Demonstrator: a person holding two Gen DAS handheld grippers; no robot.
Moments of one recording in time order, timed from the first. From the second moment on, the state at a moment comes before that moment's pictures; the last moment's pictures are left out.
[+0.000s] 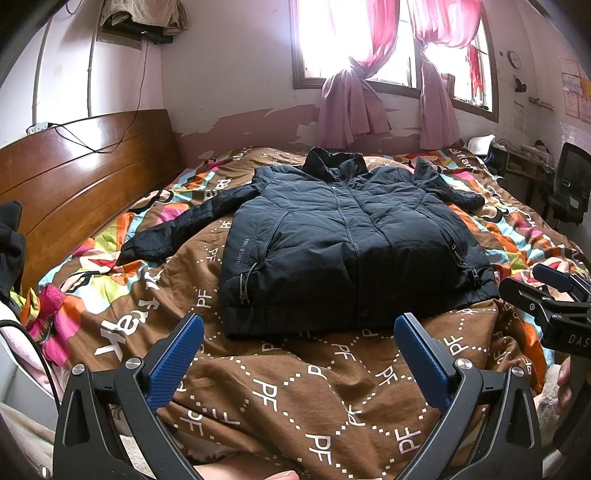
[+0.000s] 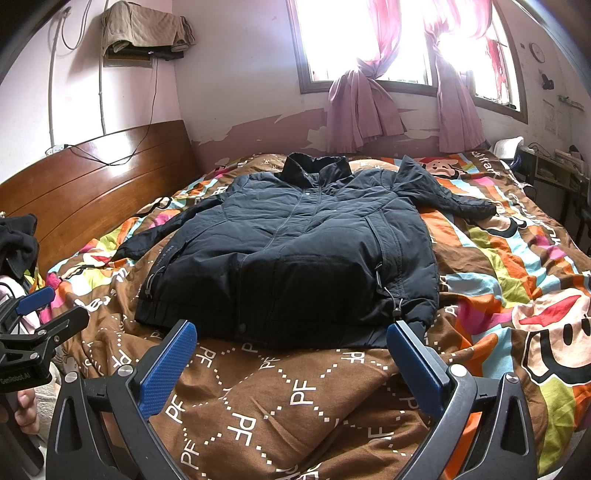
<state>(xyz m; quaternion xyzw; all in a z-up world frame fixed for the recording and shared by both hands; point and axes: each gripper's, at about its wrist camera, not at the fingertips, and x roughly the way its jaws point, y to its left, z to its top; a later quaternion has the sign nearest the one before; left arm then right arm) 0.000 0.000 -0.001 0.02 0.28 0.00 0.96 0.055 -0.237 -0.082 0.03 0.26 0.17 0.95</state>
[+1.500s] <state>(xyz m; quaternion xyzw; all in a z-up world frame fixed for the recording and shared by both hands) 0.015 0.007 0.006 -0.01 0.32 -0.01 0.95 0.060 -0.234 -0.076 0.03 0.27 0.17 0.95</state>
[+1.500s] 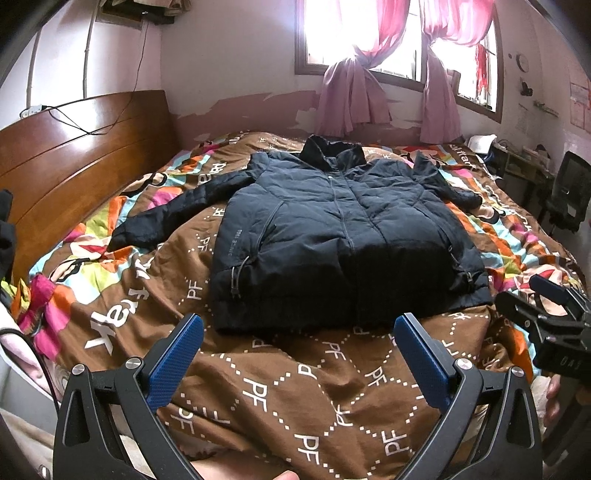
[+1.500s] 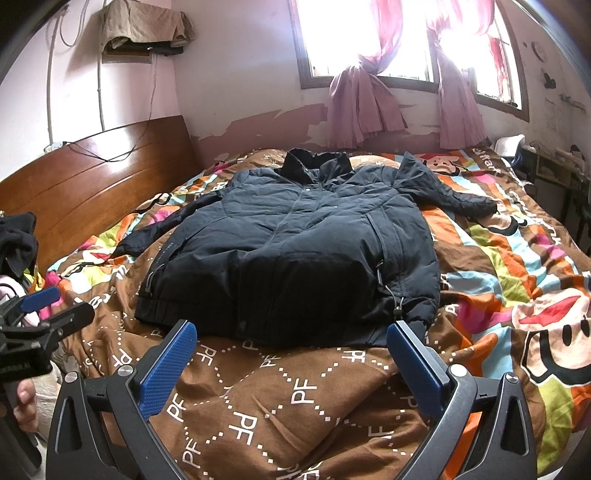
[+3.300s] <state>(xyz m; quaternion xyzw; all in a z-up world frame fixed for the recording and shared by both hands) 0.251 -0.035 0.178 0.10 0.29 -0.04 0.95 0.237 -0.254 0.163 -0.14 0.24 0.13 0.95</state>
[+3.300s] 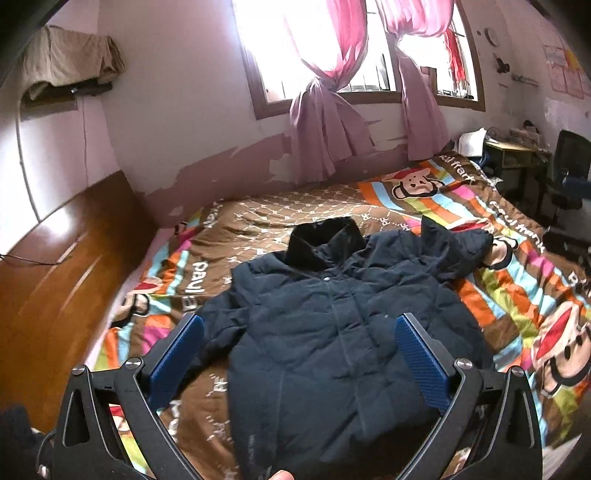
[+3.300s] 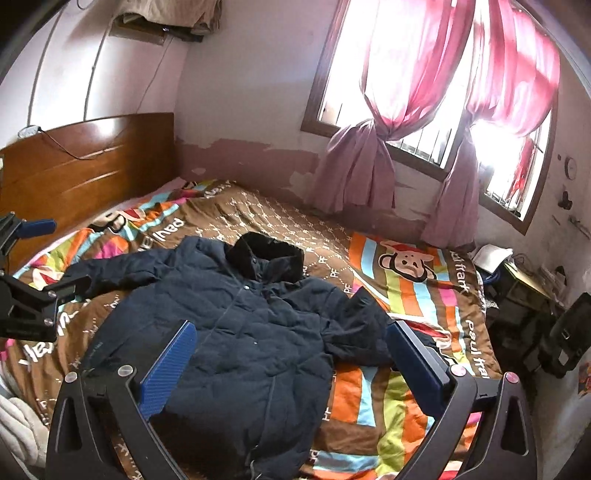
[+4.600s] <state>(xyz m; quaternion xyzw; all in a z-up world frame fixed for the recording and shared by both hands) 0.519 -0.143 -0.054 0.12 0.38 -0.08 0.91 0.550 -0.541 -0.128 0.28 0.36 -0.05 0.89</state>
